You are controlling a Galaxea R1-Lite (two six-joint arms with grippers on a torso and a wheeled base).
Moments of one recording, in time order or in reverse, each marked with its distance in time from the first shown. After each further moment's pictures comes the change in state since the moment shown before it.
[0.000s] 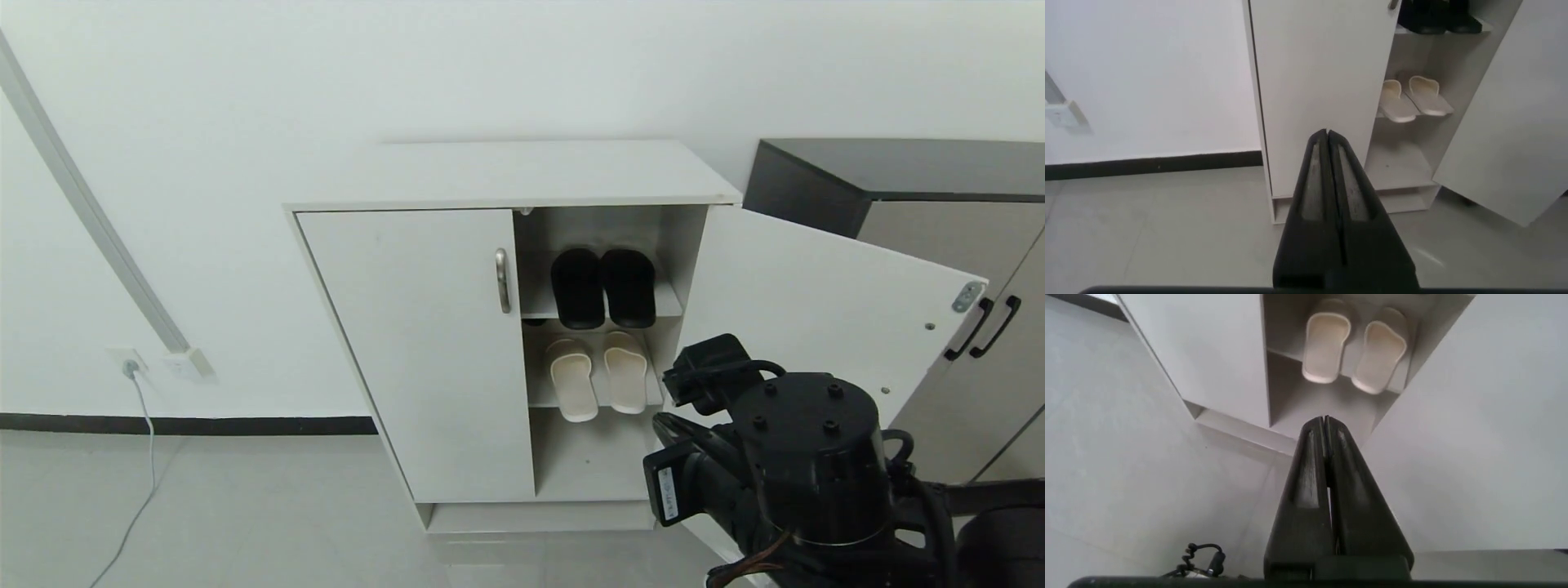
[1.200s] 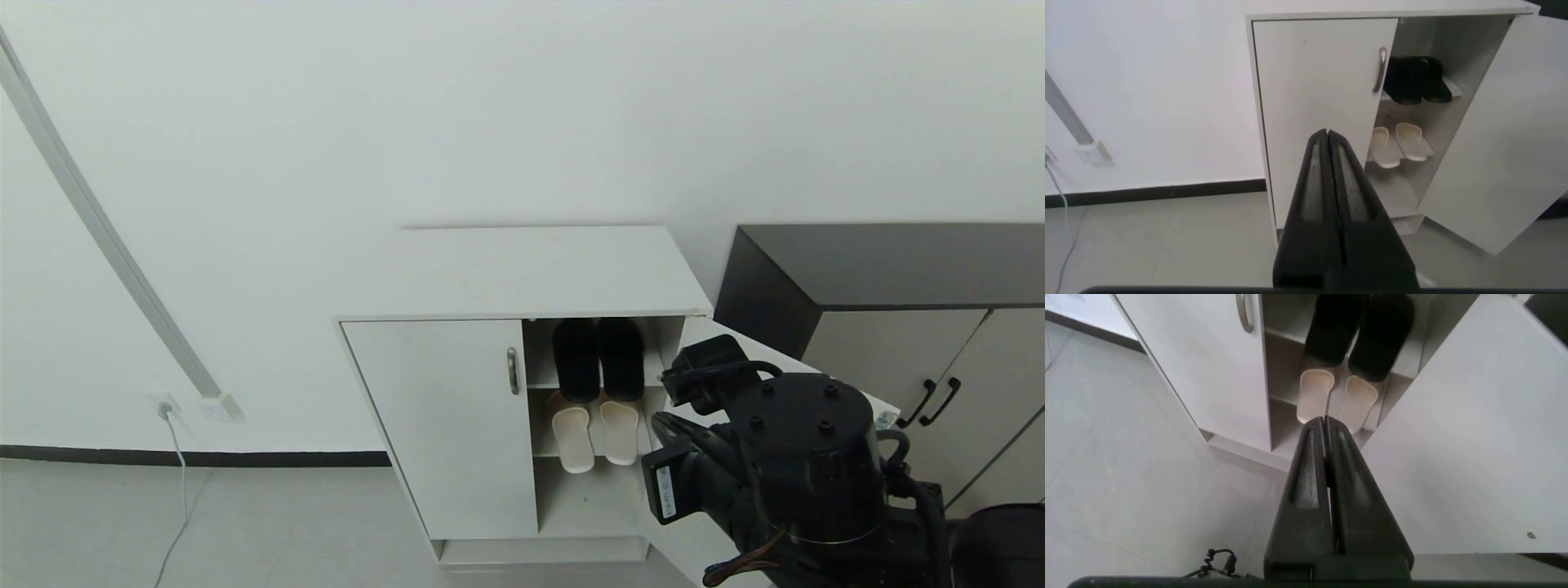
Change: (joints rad) left arm 0.000 0.000 0.000 0.000 0.000 0.001; right arm -0.009 0.010 0.003 -0.017 0.003 0.000
